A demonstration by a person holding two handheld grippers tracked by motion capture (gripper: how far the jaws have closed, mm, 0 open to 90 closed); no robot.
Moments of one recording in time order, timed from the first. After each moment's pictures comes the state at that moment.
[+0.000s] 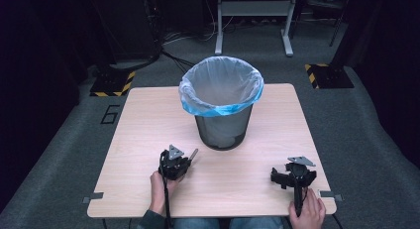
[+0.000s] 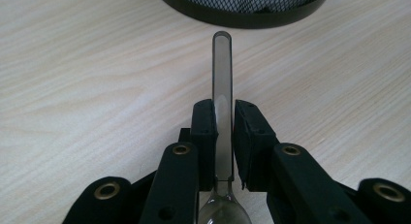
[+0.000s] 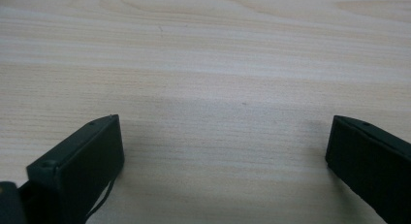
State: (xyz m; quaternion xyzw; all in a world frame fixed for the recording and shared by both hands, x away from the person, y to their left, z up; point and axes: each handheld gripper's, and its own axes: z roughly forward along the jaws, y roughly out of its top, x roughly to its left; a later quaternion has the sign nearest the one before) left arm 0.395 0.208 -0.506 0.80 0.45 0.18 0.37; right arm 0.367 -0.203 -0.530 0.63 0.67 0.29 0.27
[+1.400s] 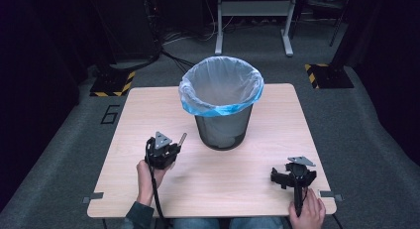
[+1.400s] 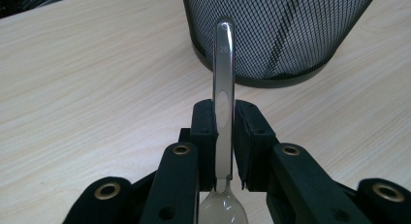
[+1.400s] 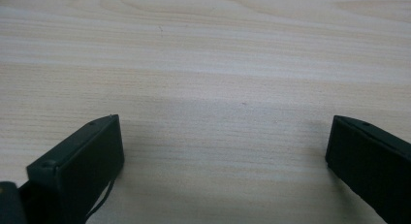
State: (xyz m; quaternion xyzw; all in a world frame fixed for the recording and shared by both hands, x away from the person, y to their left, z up) left arm 0.398 0.233 -0.442 0.78 0.43 0.24 0.38; right arm 0.367 -0.203 -0.530 0.63 0.67 0.29 0.27
